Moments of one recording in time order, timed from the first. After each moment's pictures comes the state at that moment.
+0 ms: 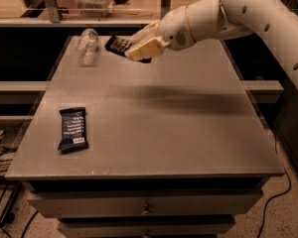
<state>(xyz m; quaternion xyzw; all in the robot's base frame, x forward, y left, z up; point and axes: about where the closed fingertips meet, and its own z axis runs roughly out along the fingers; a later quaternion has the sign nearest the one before) 0.643 0.039 0.959 -0.58 0.61 0.30 0.44</state>
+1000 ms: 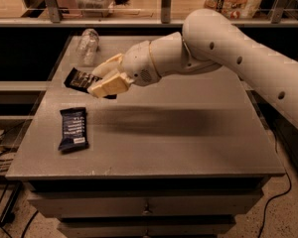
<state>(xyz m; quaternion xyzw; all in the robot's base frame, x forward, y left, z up) 0.553 0.122 0.919 -0.61 0.57 0.36 0.43</state>
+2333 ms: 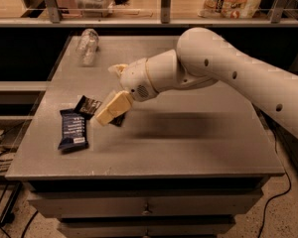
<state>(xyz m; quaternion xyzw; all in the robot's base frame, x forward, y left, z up) 0.538 0.127 0.880 -0.59 0.61 0.36 0.40</state>
